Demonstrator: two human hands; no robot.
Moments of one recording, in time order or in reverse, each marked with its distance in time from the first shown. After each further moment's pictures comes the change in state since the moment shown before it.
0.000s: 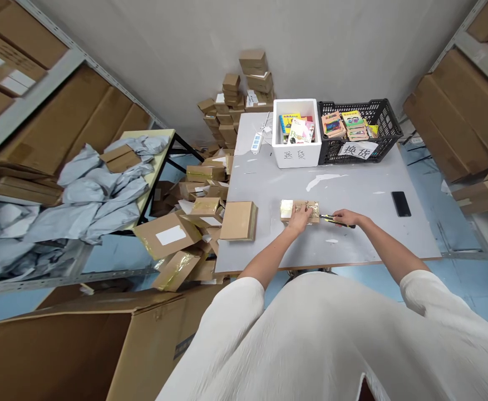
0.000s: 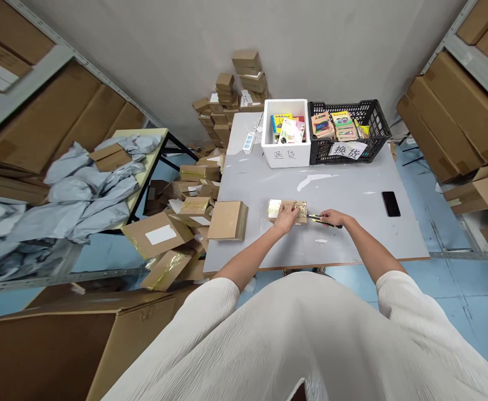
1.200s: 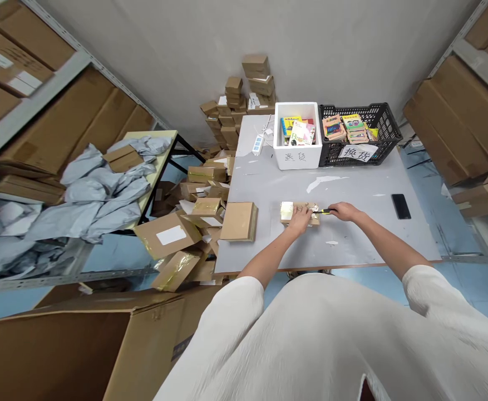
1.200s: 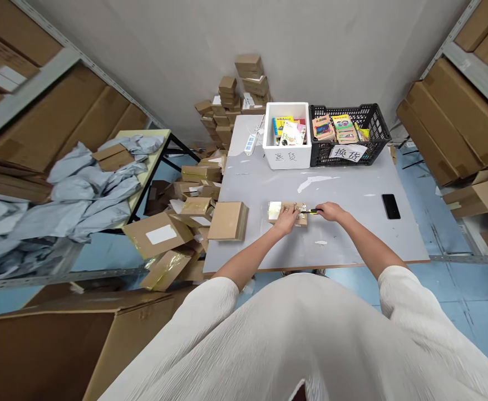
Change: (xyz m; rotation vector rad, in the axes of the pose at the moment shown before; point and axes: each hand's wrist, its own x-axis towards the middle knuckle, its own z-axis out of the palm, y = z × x) left_hand -0.003 0.003 -0.006 0.056 -0.020 0.042; right_hand 0.019 -0.017 -0.017 -0.580 0.287 -0.173
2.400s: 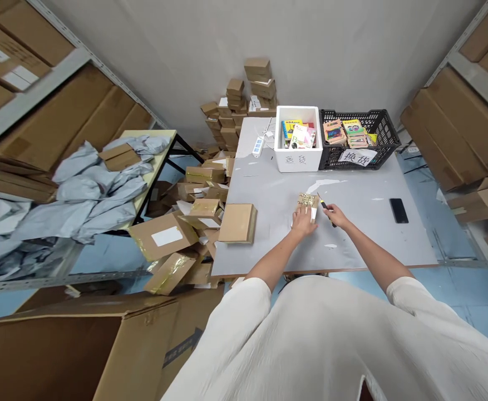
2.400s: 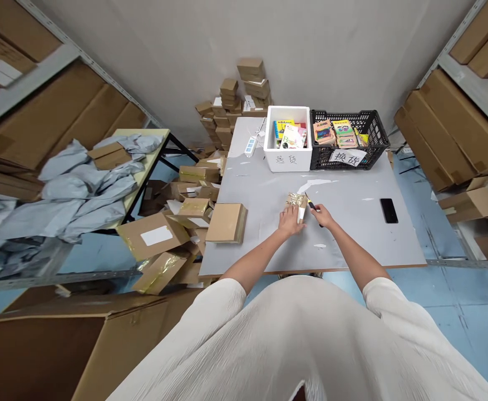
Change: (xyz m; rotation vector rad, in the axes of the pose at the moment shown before) left_hand 0.014 0.022 0.004 -0.182 0.086 -0.283; right_hand 0.012 -0.032 0.046 0.816 0.307 0.371
